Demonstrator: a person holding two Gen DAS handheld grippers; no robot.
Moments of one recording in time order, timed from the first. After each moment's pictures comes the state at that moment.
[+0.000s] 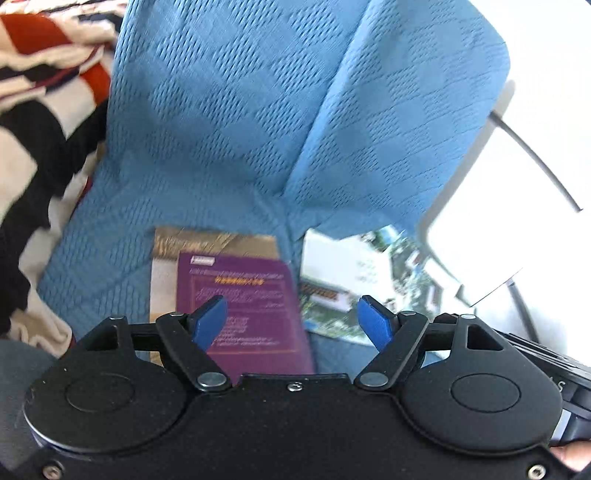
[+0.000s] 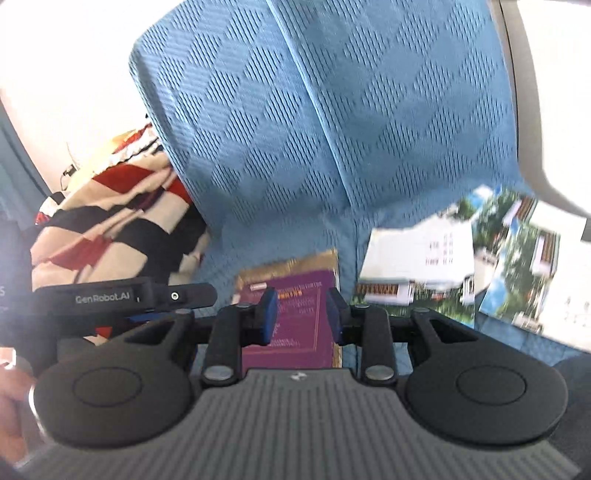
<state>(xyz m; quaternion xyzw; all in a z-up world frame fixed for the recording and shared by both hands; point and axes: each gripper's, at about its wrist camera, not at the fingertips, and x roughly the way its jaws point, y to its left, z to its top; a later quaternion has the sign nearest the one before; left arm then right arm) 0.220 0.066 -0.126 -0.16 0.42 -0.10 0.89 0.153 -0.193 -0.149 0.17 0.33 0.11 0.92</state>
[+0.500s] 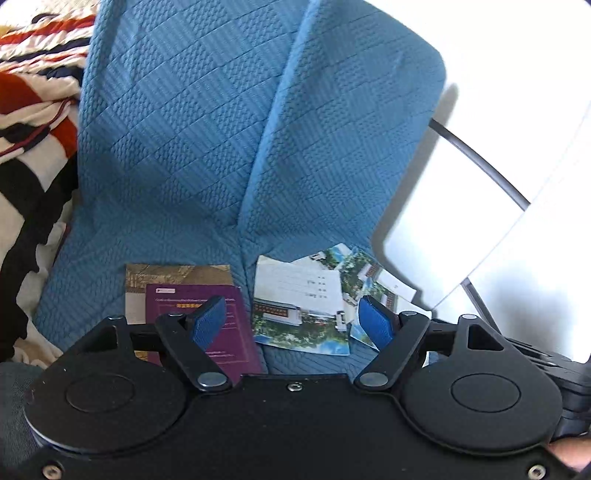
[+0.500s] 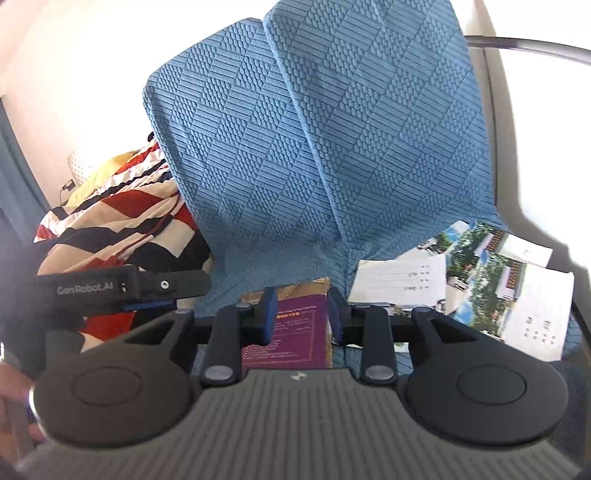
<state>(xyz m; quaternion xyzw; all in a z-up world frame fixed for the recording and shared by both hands) 0.183 0.029 -0.061 -0.13 0.38 -0.14 0.91 0.108 -0.206 -0.101 0.16 0.30 0.08 0.94</state>
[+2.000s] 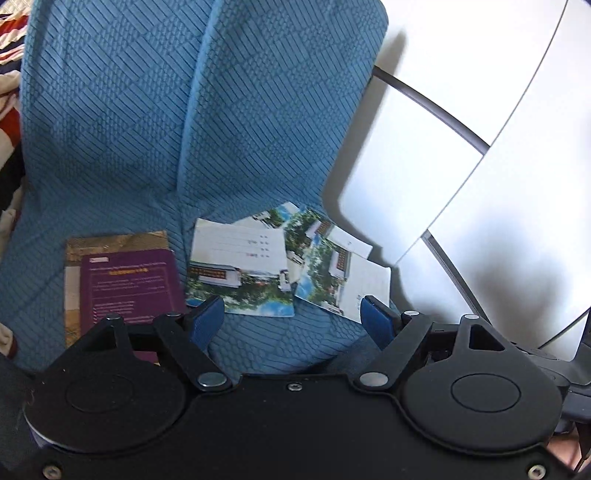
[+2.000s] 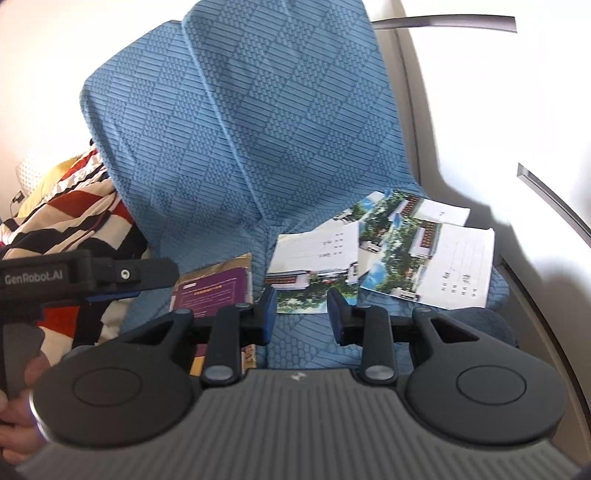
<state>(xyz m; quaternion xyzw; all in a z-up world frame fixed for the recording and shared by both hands) 0.164 -0.054 -0.074 -0.10 0.41 -0.20 0.88 0.056 -0.258 -0.127 0.17 0.32 -0.02 0.93</state>
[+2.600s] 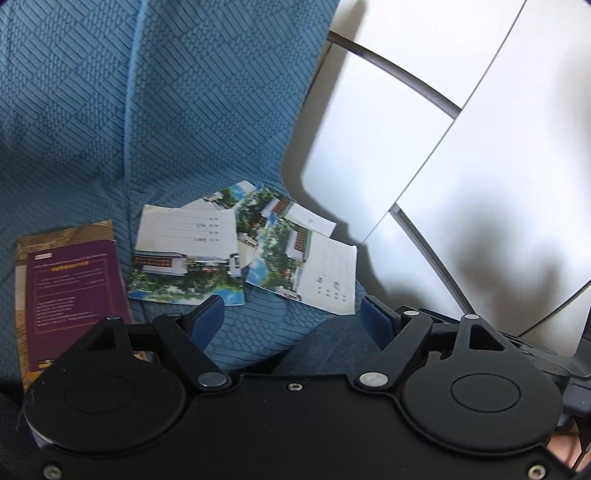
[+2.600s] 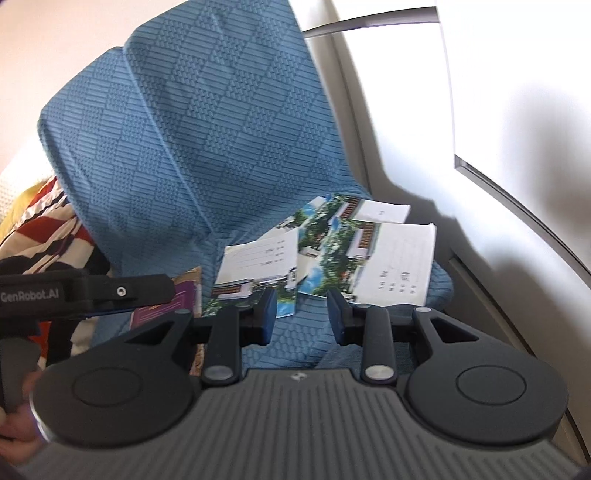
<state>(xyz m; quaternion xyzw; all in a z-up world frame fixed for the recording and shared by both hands) 0.170 -0.126 -0.088 -0.08 0.43 -0.24 0.87 0.030 -0.312 -0.137 0.19 0.32 -0.08 0.93</state>
